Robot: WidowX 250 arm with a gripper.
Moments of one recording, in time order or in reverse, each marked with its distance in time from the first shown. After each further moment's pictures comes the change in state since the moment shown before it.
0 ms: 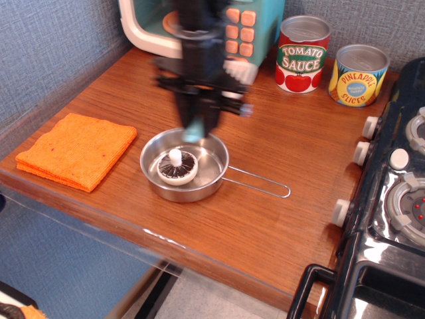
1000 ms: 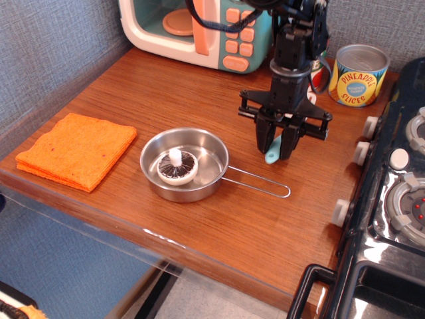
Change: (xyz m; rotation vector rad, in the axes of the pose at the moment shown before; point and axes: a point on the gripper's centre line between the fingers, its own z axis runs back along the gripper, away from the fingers) arm 0.058 -0.045 -0.062 -0.002 0.051 0.071
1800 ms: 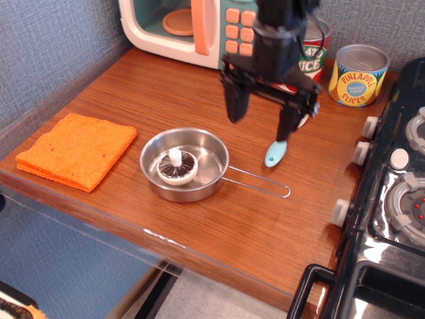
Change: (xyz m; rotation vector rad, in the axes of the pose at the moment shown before) arm -0.041 0.014 0.079 0.019 -0.077 -0.113
